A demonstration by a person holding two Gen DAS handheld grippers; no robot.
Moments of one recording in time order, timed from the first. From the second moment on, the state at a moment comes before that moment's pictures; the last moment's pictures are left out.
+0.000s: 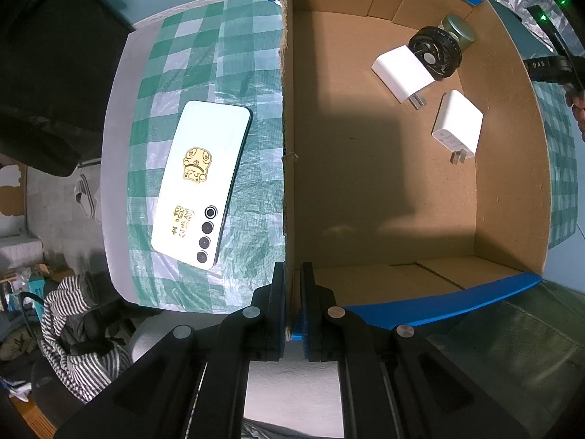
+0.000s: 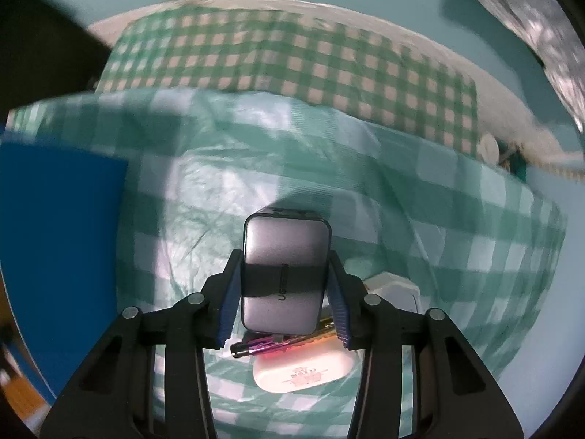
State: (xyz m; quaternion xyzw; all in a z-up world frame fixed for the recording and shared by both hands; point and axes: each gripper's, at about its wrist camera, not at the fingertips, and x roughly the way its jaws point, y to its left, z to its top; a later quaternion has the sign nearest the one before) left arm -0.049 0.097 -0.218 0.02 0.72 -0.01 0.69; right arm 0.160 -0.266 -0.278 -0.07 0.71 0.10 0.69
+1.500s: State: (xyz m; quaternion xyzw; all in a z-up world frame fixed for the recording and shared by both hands) left arm -0.050 0.096 -0.219 0.03 0.72 -0.01 0.69; right arm 0.099 -0.203 -0.186 -0.08 0.67 0.19 0.71
